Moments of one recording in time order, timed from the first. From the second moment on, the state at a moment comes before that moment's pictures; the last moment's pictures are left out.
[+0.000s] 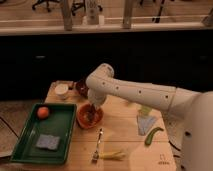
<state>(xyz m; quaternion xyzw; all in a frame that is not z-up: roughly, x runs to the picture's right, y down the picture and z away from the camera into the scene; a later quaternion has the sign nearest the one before) -0.052 0.096 0.786 -0.22 -0.20 -0.38 0.88</state>
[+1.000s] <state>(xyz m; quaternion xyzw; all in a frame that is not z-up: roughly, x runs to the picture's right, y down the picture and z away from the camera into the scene) -0.046 0.093 0.797 -0.23 -0.22 -0.41 0.86</state>
